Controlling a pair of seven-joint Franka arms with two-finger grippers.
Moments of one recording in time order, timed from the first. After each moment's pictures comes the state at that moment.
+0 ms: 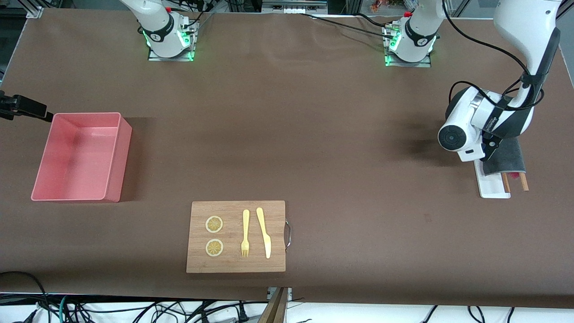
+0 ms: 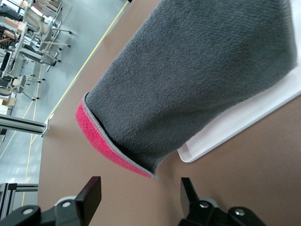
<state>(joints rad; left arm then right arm) 0.27 0.36 -0.28 -2.18 0.82 1.81 -1.55 0.00 0.18 -0.13 -1.38 0.02 1.44 -0.08</state>
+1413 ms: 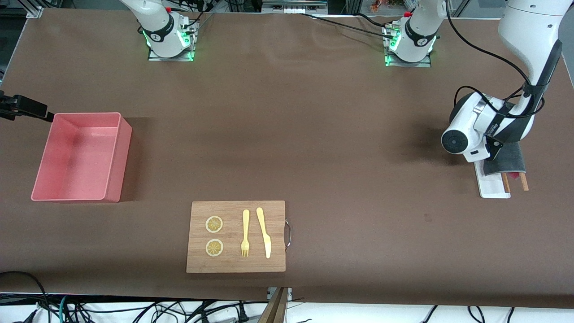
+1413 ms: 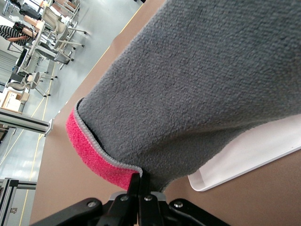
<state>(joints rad) 0.31 0.42 -0.28 -2.19 0.90 1.82 -1.64 0.00 0.18 -0.13 -1.38 0.04 1.44 -0.08</state>
